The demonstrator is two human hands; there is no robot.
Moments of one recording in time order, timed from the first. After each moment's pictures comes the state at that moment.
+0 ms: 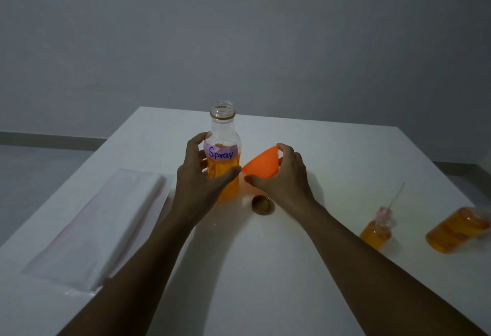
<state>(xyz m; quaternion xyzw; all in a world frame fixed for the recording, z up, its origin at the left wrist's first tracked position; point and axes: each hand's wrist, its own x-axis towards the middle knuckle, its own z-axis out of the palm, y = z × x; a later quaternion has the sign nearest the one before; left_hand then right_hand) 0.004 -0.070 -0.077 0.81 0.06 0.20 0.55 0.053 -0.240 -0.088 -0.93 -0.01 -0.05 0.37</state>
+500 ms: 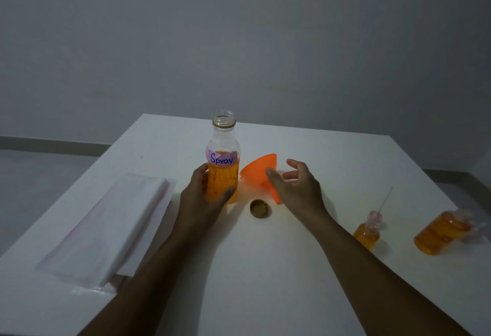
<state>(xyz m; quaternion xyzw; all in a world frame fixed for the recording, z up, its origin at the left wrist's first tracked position) -0.014 -0.068 -0.107 0.82 0.07 0.14 0.55 0.028 -0.266 -0.075 -0.87 0.05 -0.06 0.49</state>
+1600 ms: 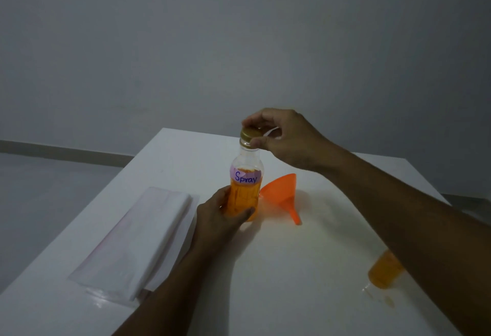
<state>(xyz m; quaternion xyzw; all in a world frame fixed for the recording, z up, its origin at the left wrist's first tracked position) -0.014 -0.056 -0.107 0.83 0.05 0.13 0.54 0.054 -0.201 0.065 -0.87 -0.33 -0.05 0.35</state>
